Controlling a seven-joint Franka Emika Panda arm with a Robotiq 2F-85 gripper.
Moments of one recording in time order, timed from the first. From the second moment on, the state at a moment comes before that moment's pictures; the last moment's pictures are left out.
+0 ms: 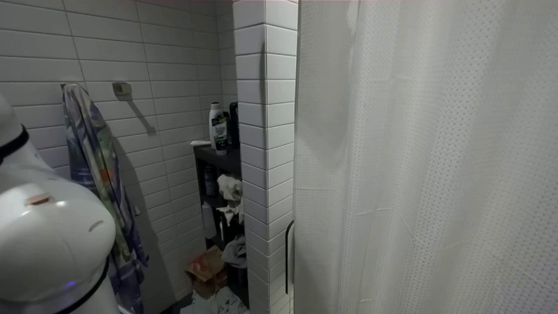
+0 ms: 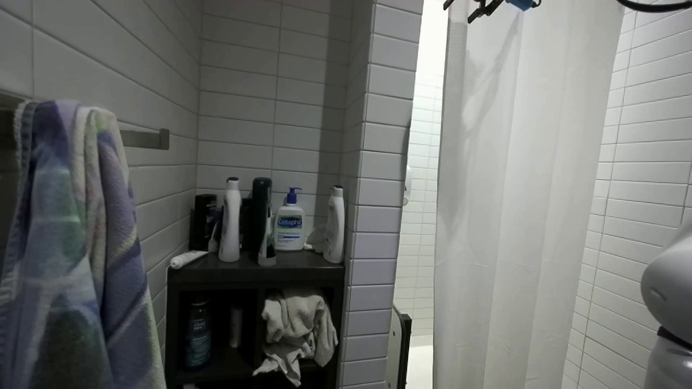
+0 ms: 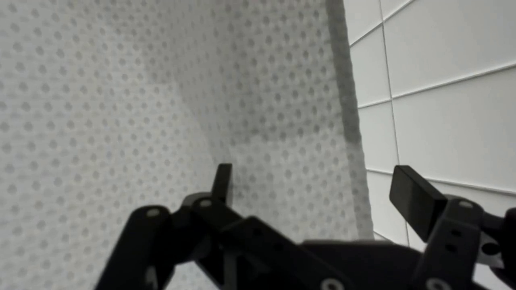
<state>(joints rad) -0.11 -0.27 -0.15 -1.37 0.08 2.34 0.01</state>
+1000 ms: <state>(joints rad) -0.12 -0.25 -0.19 -1.37 0.06 2.39 0.02</state>
